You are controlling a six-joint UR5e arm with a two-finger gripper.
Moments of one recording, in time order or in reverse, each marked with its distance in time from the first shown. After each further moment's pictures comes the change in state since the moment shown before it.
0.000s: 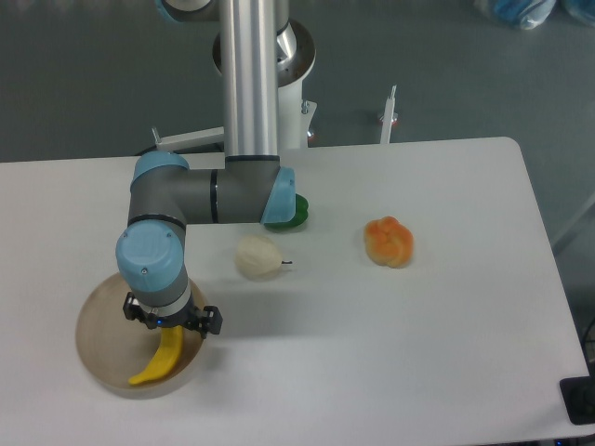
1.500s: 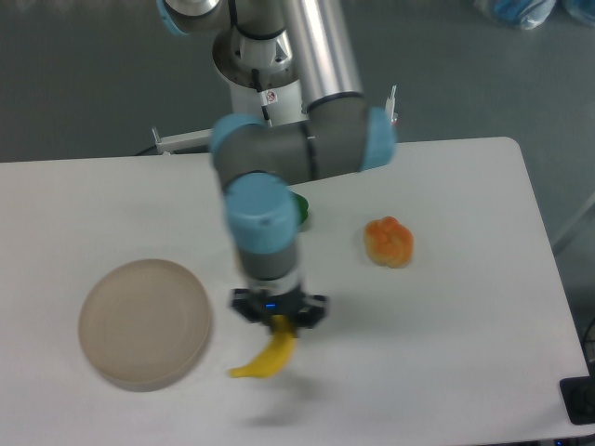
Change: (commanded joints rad) arm 0.397 0.133 0.083 -0.060 0.106 0.528
